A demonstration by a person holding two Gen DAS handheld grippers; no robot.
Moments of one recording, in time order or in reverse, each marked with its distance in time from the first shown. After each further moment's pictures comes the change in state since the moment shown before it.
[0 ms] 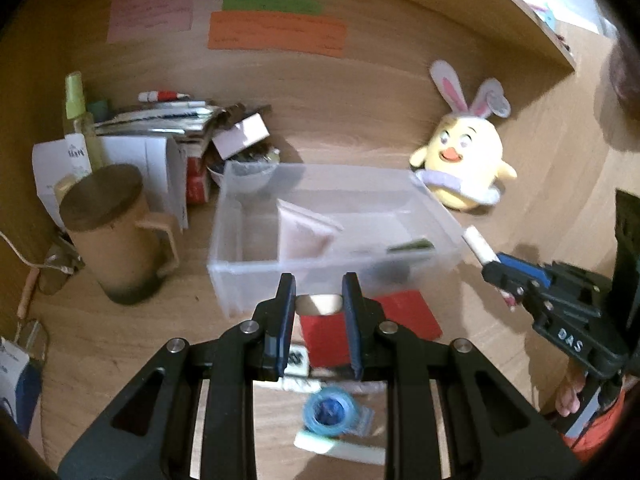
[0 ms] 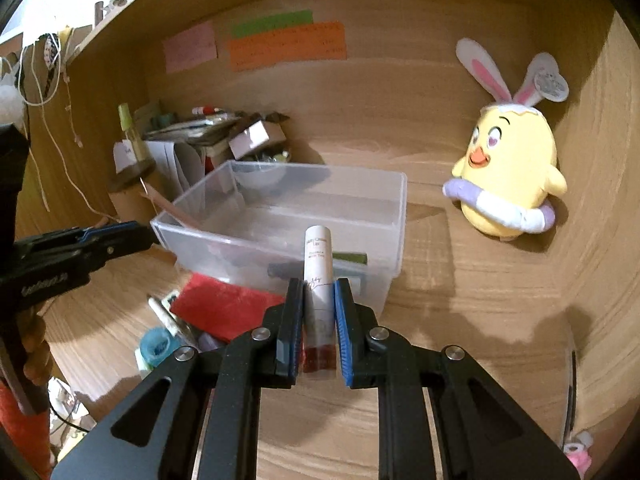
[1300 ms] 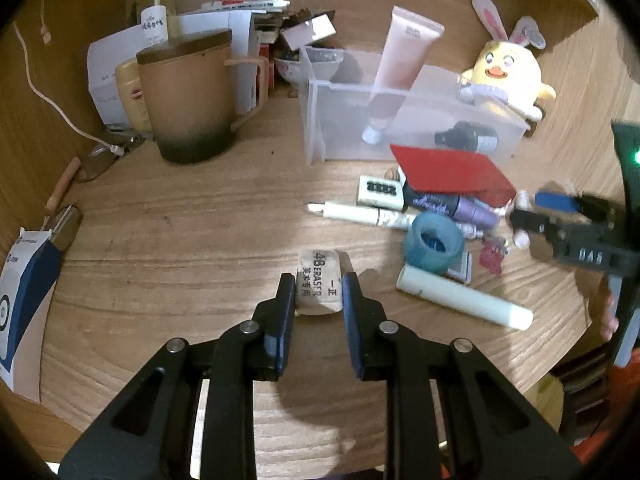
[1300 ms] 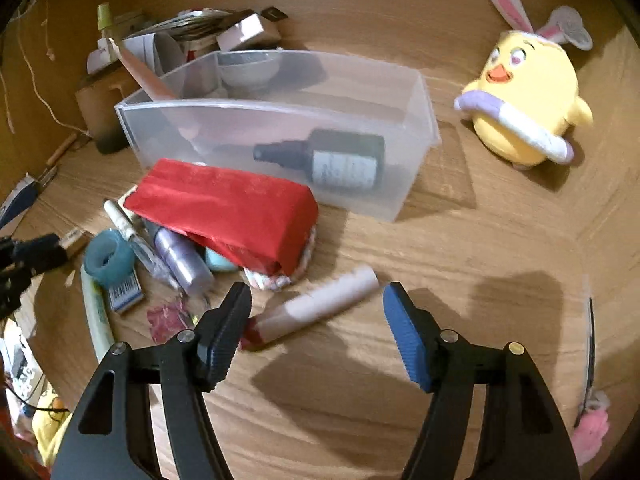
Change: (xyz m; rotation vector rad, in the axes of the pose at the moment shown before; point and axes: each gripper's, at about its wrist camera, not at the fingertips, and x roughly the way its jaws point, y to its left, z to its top) left arm -0.015 0.044 -0.106 -0.021 0.173 0.117; right arm 0.046 0.011 -0.050 -0.052 0.265 -0.089
